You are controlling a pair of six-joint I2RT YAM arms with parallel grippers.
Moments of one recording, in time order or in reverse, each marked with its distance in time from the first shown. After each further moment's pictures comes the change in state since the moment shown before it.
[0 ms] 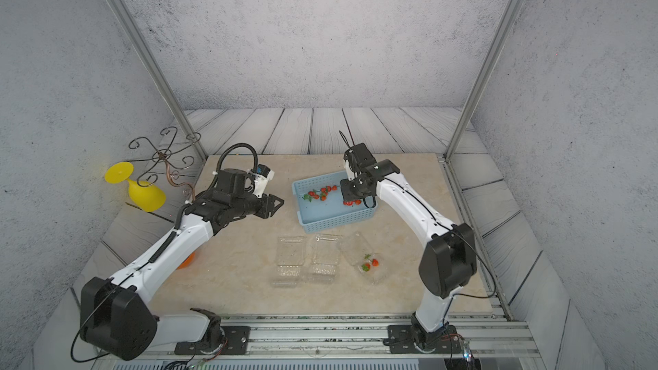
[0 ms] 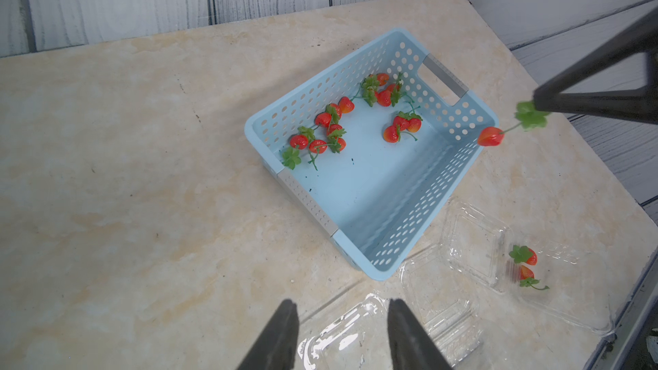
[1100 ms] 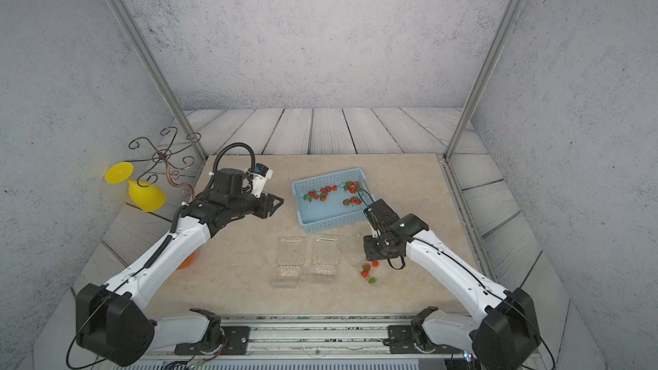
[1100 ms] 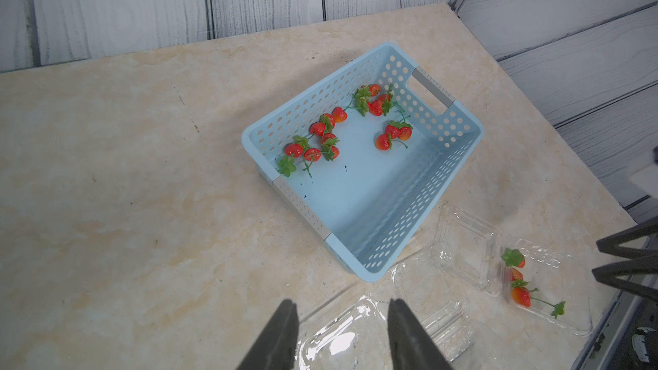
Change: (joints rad) left arm 0.000 -0.030 0.000 0.000 0.012 -0.008; right arm 0.067 -0.427 -0.554 -0.083 0.055 0.196
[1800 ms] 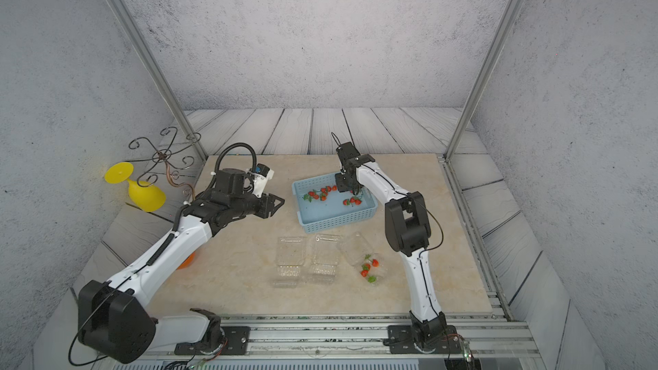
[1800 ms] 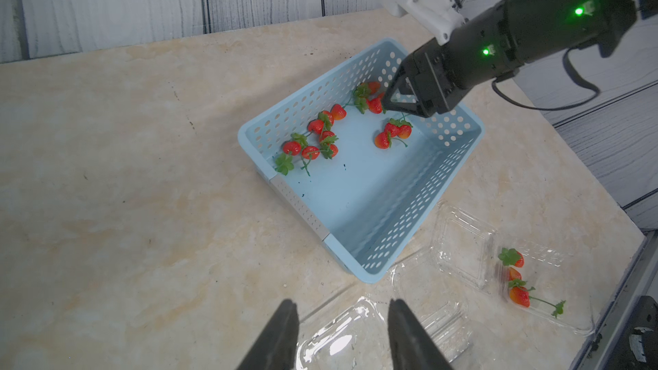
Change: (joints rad) left arm -0.005 0.018 0.000 0.006 0.003 -0.007; right arm -0.132 1.080 1.066 0.142 0.041 -0.279
